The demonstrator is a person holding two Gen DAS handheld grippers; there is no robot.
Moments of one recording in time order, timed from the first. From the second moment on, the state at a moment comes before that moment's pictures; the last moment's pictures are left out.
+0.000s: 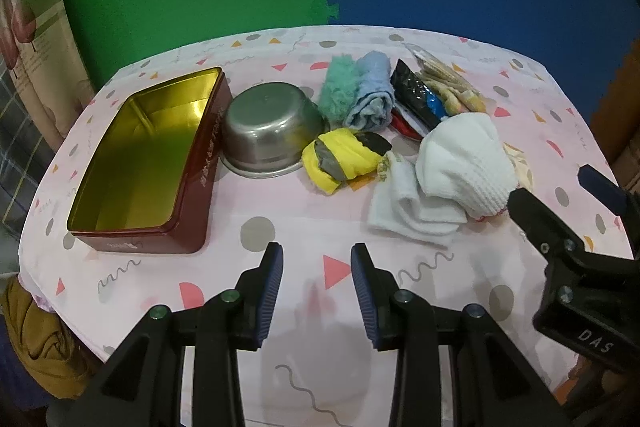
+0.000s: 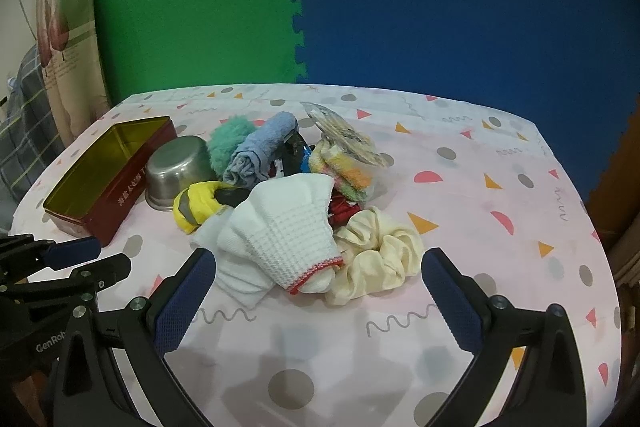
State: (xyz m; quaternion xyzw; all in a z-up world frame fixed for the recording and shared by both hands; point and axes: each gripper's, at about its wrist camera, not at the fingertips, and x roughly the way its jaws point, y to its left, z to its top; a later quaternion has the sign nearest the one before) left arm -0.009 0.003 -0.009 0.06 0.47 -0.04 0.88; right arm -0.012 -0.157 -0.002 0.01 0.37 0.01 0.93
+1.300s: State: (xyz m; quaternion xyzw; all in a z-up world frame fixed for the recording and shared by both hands) left arm -0.008 0.020 -0.020 0.05 0.49 -0.01 0.87; right arm -0.015 -0.142 -0.007 -0.02 0.37 0.01 0.93
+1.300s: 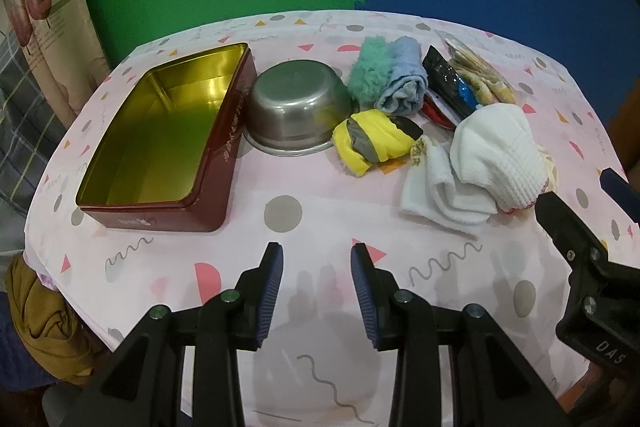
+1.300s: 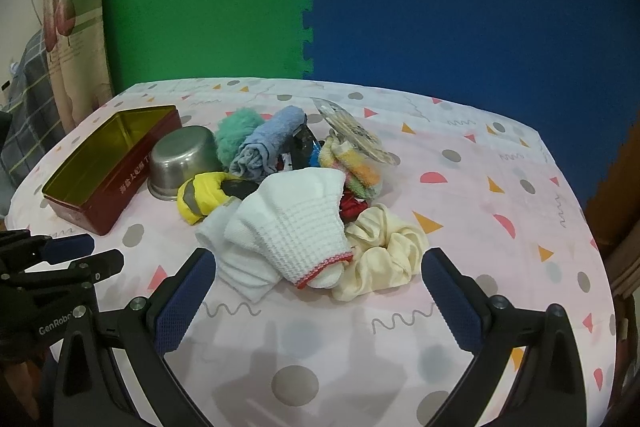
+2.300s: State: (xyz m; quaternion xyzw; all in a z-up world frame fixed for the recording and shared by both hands) left arm -0.006 0.022 -0.022 0.05 0.50 -0.01 0.86; right arm -0.017 -0.138 -0.005 -0.02 0.36 0.02 0.93
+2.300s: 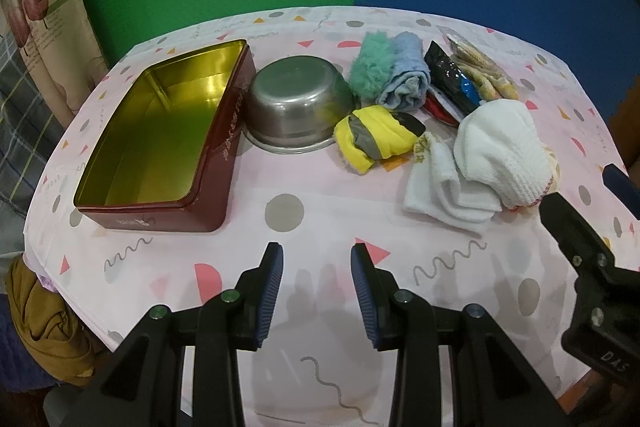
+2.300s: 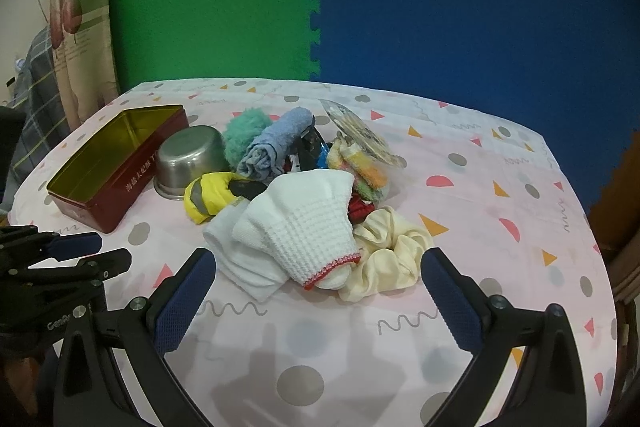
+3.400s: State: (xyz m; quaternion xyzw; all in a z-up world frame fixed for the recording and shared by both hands) left arm 0.027 0.033 -0.057 0.05 0.52 -0.04 0.85; right arm 0.059 -0.109 -0.052 -0.08 0.42 0.06 0.90
